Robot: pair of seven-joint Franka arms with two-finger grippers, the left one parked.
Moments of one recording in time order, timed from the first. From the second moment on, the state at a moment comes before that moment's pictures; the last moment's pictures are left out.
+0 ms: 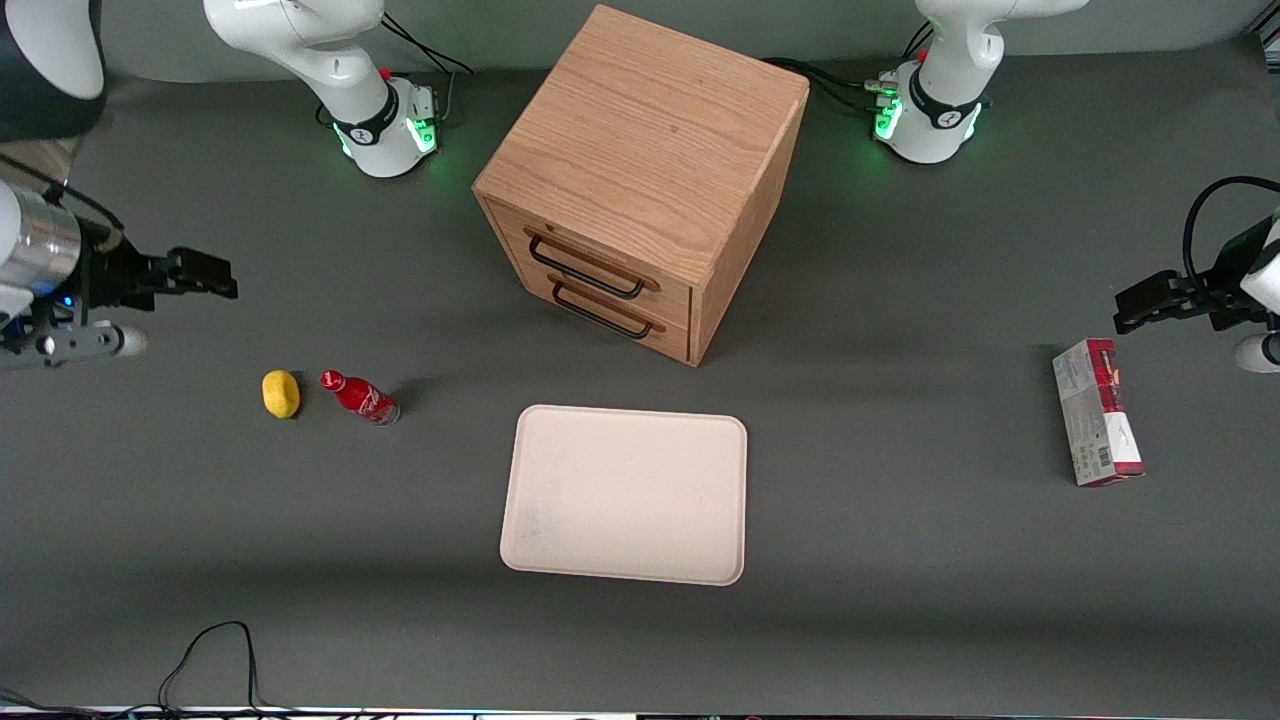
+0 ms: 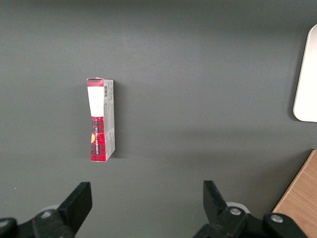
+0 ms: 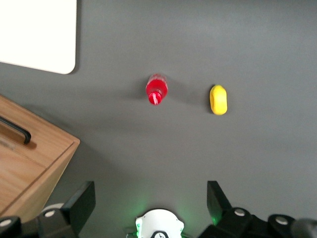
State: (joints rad) arm 0.15 0.25 -0.09 -1.27 0.02 1.29 -0.02
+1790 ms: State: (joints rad) arm 0.19 0.19 -0.08 -1.91 0.02 1.95 0.03
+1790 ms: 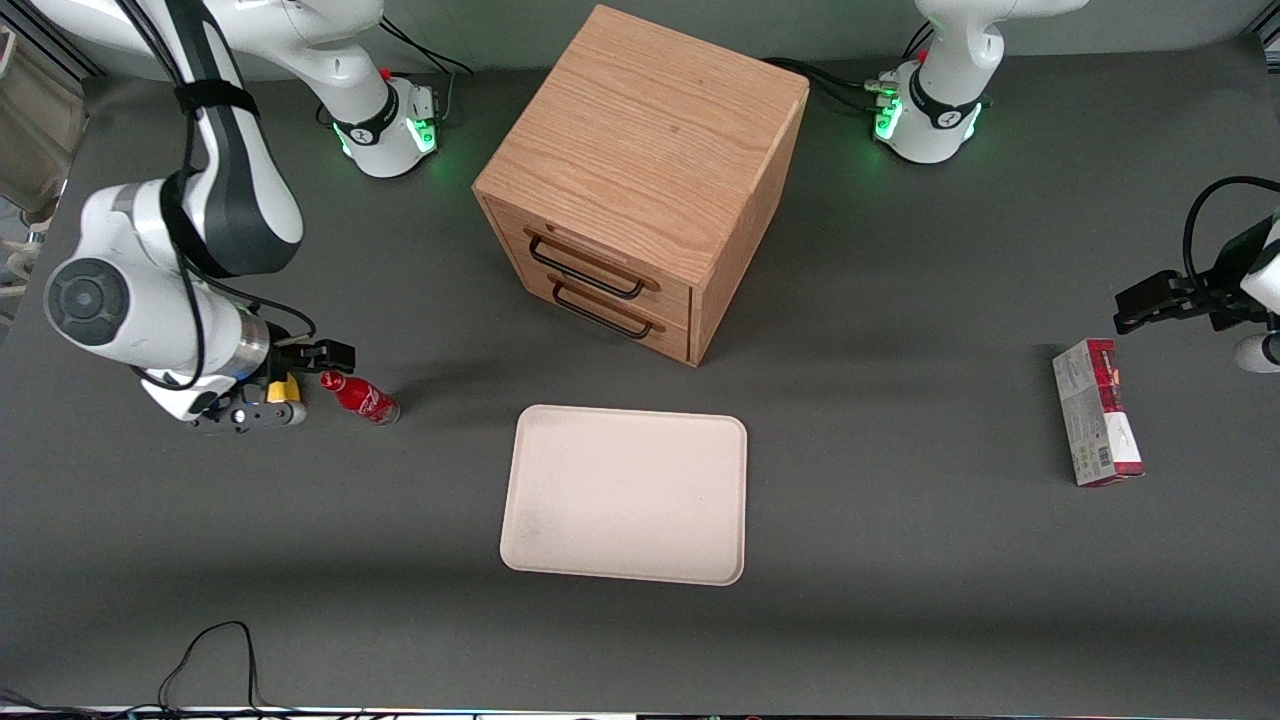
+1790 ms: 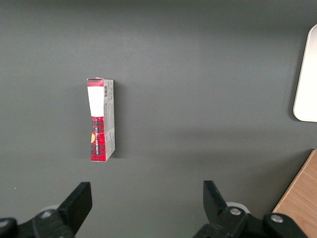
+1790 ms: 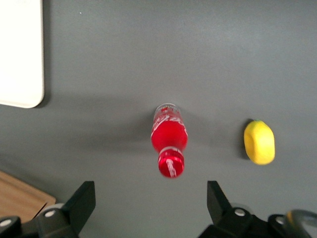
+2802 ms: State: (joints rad) arm 0.19 0.19 -0.08 -2.08 0.02 2.14 -0.03
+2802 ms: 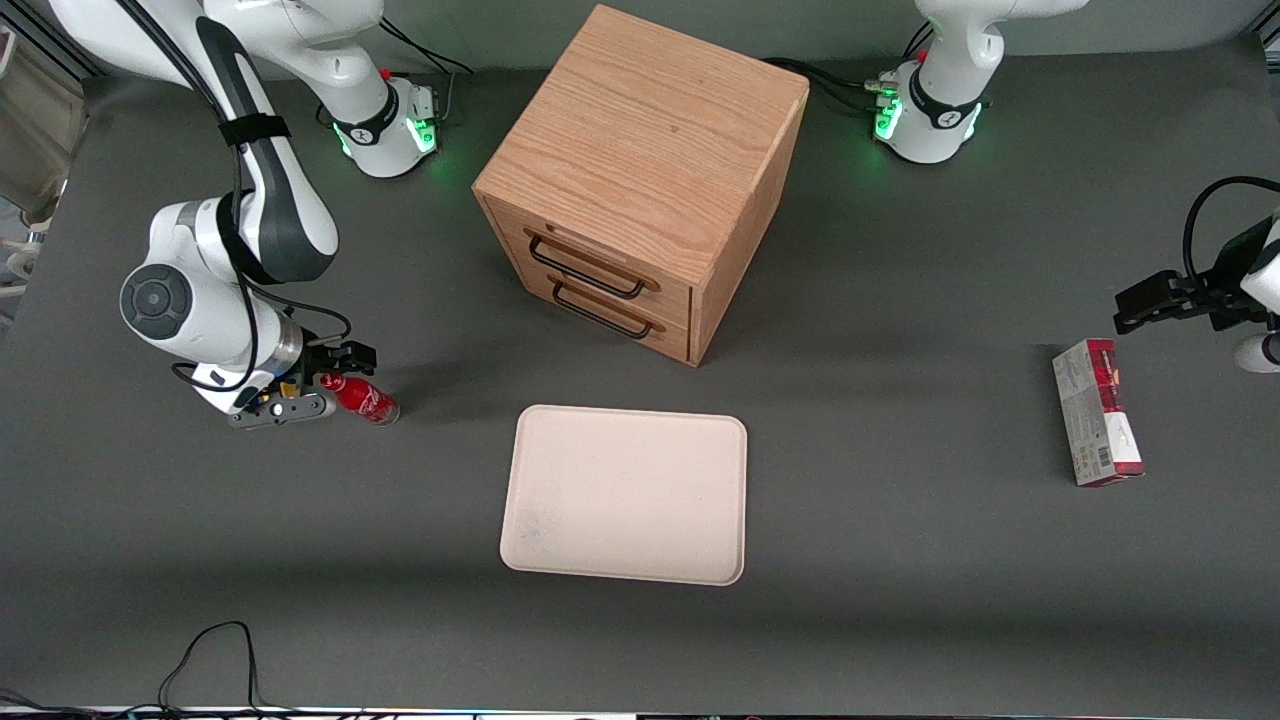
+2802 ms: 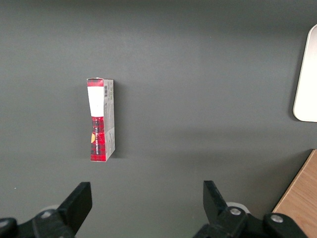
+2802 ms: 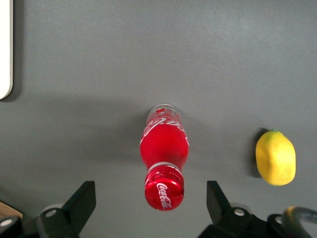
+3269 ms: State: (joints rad) arm 0.19 0.19 -0.09 -2.08 0.02 2.14 -0.03
